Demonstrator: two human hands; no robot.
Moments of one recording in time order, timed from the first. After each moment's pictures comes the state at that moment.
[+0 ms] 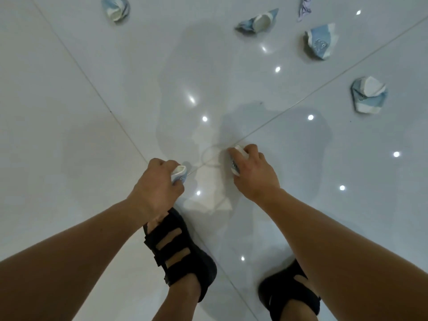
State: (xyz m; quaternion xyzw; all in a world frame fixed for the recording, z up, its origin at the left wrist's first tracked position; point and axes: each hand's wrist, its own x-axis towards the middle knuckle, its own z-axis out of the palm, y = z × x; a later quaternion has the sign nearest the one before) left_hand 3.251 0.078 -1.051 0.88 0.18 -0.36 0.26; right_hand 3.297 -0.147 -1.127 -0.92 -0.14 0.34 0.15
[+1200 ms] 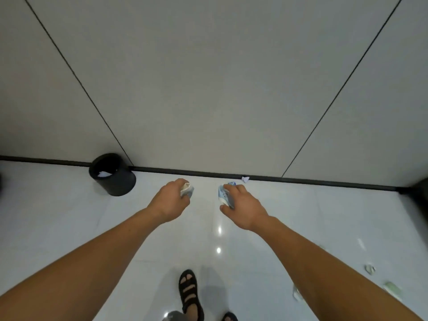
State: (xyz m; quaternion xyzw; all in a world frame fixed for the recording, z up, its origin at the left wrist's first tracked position) left_hand 3.166 0.181 -0.314 0.85 0.42 0.00 0.32; right_hand 3.336 0.030 -0.341 -0.82 -0.49 0.26 0.16
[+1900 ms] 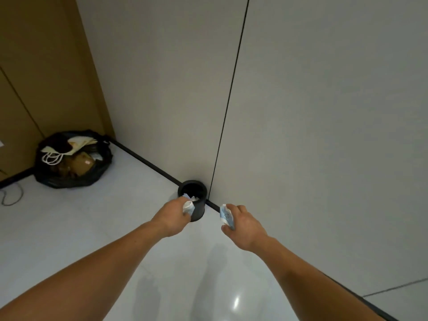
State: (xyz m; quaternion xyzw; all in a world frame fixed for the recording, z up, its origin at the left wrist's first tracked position) left_hand 2.859 0.383 -0.271 0.73 0.58 0.12 0.33; right_hand 3.078 0.320 -0.270 -0.71 -0.67 0.22 0.06
